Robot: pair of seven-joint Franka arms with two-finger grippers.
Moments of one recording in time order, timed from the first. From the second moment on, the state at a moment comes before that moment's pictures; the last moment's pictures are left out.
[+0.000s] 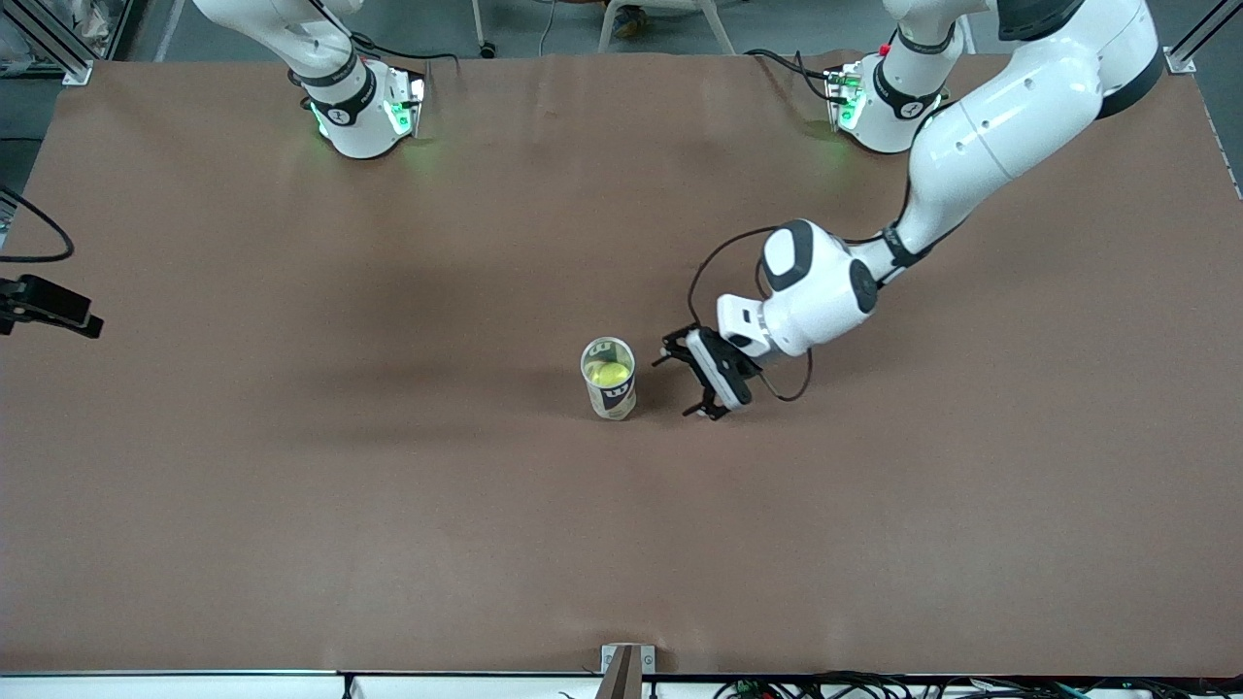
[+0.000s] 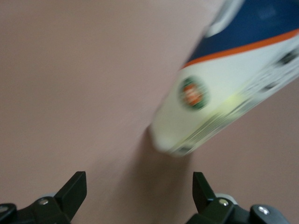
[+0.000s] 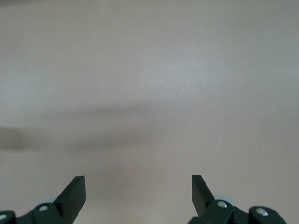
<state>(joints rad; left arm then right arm) 0.20 0.83 -0.82 -1.97 -0.30 3.03 0.87 0.00 0.22 -0.15 -1.29 0.04 1.51 -0.08</state>
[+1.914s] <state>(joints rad) 0.26 0.31 -0.42 -1.38 0.08 1.66 -0.09 -0.10 -0.05 -0.04 -1.60 0.02 1.65 -0.04</state>
